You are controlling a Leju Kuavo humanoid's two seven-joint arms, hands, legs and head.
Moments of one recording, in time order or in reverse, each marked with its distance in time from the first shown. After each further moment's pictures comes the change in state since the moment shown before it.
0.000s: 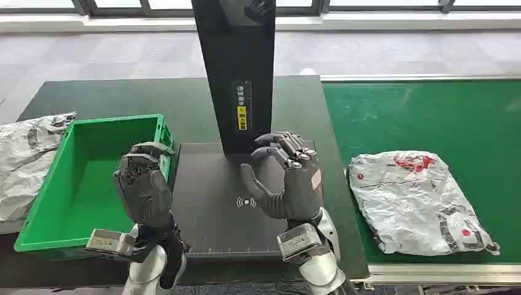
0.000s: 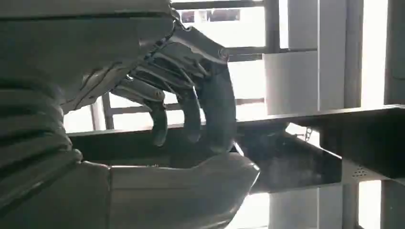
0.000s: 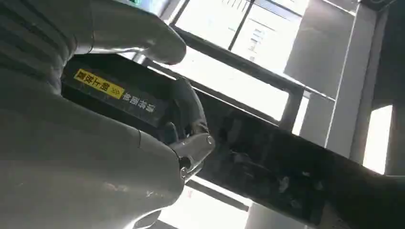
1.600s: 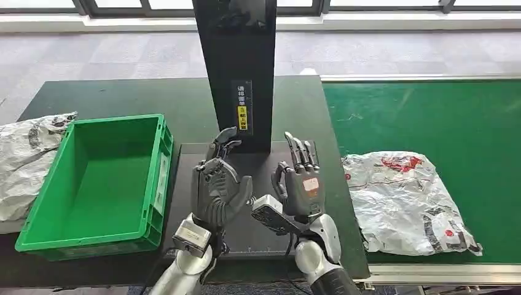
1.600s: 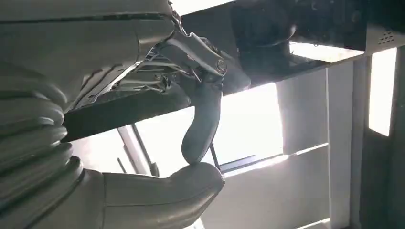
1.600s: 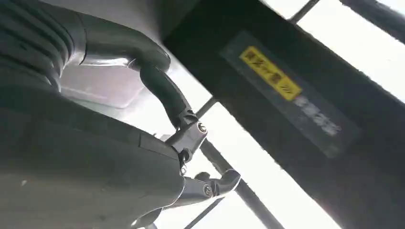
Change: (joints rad) left arm -0.140 0.005 -0.214 0.283 -0.110 -0.002 0.000; right arm -0.056 -0.019 -0.130 0.440 0.390 -0.268 0.189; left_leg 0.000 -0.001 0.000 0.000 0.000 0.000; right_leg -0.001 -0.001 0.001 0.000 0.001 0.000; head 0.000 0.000
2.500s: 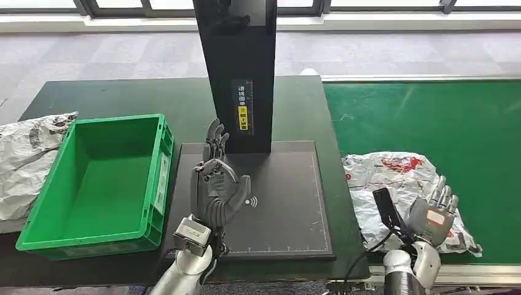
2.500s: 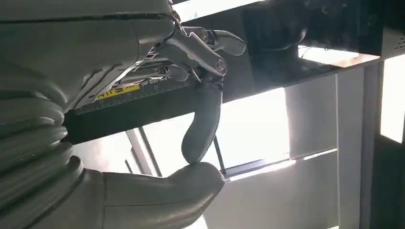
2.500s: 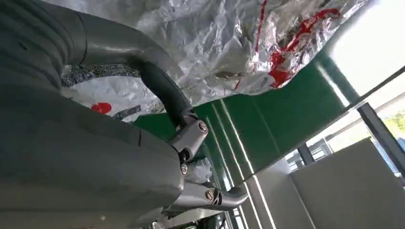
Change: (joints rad) left arm 0.002 -0.001 0.002 0.023 0.016 0.037 0.000; right arm -0.098 -0.061 -1.060 0.221 0.468 -0.067 0.054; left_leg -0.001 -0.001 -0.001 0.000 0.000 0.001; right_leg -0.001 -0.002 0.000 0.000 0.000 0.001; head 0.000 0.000
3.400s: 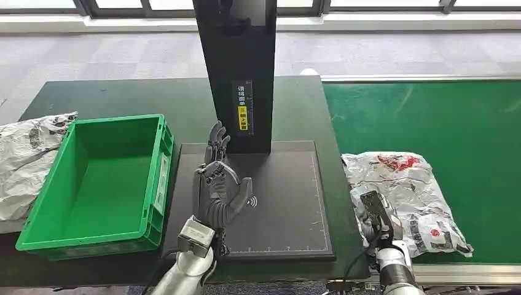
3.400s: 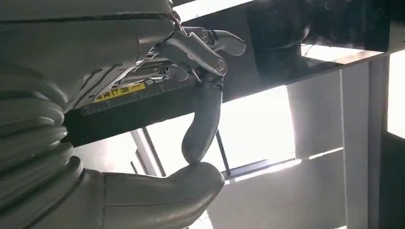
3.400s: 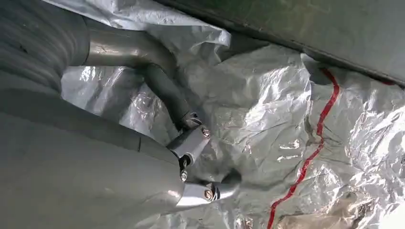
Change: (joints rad) left arm 0.008 0.004 -0.001 0.016 -0.019 0.014 0.000; right arm -0.130 -0.083 -0.025 0.424 -0.239 0.489 -0.086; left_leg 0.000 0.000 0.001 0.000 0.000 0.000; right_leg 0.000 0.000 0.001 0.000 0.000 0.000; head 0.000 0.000
